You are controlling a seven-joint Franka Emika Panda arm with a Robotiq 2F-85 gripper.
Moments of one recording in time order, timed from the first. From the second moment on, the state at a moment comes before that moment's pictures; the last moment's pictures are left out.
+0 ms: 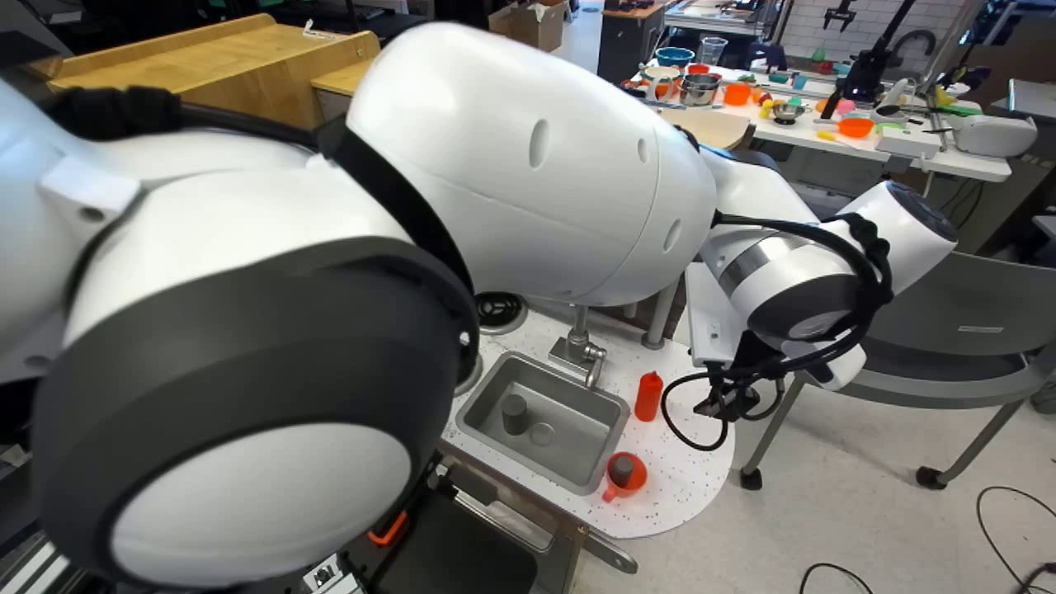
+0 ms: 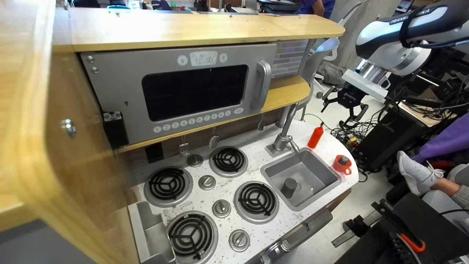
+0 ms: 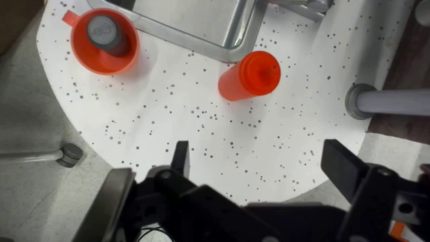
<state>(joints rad) -0.52 1.32 -0.09 -0.79 0.35 1.95 0.44</state>
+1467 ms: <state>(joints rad) -0.29 0.80 -0.10 -1.78 0.02 2.36 -0.29</state>
